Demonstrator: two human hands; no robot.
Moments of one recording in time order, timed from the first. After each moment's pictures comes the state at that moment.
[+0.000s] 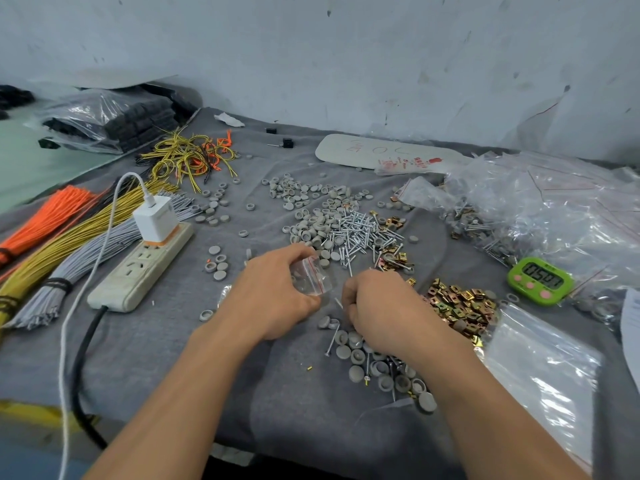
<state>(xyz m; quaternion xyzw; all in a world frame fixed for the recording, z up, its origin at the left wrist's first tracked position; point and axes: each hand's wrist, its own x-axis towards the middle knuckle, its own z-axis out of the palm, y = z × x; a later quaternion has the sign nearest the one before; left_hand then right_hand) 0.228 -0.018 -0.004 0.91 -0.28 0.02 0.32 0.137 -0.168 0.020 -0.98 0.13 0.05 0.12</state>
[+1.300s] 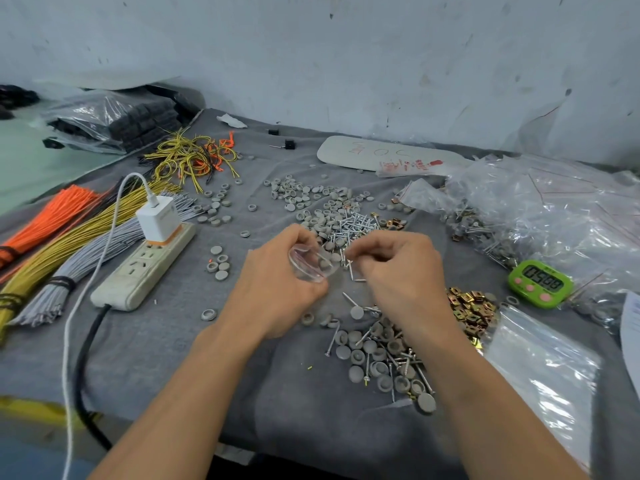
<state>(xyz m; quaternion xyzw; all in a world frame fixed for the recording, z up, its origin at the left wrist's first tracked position) 0.216 -0.021 0.006 0.86 -0.27 0.06 0.43 0.142 -0.175 0.025 -0.84 0.17 -0.27 0.44</state>
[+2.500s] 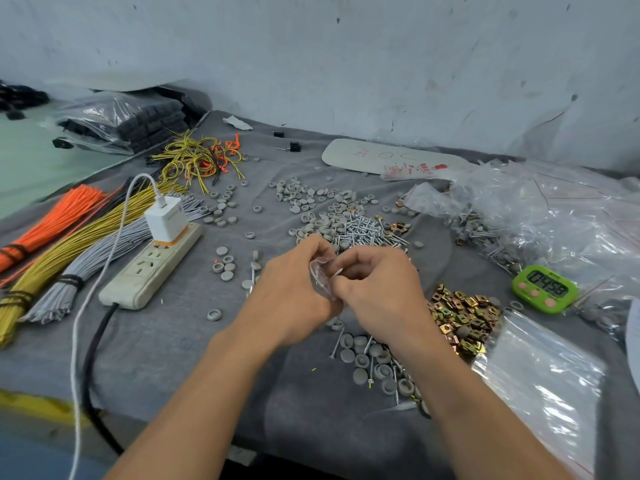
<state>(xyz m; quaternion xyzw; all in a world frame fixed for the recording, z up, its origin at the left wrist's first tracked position) 0.208 -0.028 0.005 0.87 -0.28 0.01 0.40 0.142 -0.156 0.018 -0.84 0.14 -0.18 0.49</state>
